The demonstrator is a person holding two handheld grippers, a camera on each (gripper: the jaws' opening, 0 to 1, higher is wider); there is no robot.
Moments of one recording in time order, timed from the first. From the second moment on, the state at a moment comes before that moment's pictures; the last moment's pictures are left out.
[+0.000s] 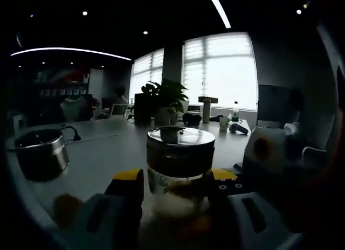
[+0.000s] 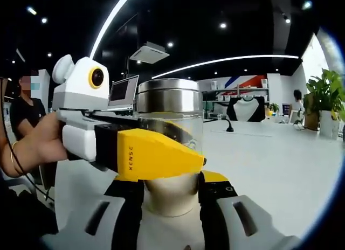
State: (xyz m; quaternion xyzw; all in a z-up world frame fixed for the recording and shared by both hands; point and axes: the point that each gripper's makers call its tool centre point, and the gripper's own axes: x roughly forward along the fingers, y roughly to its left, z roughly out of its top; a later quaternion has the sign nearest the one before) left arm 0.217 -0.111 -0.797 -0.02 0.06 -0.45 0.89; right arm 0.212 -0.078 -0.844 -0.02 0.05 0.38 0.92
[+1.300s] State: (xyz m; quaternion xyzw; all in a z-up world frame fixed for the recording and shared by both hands) left arm 0.234 -0.103 -0.784 0.02 0.05 -0.25 0.97; right arm 0.212 -0.077 -0.844 -0.02 0.05 0.38 0.92
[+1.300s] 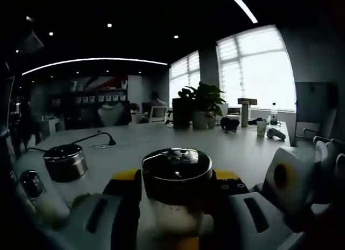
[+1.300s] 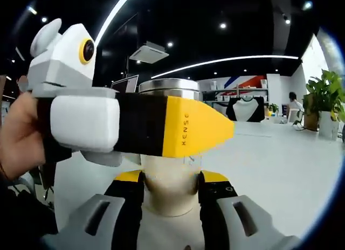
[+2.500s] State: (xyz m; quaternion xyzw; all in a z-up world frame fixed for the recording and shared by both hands) left arm 0.233 -0.105 -0.788 0.01 0.03 -0.26 0.97; right arm 0.212 -0.078 -0.847 -0.03 0.05 0.38 0.92
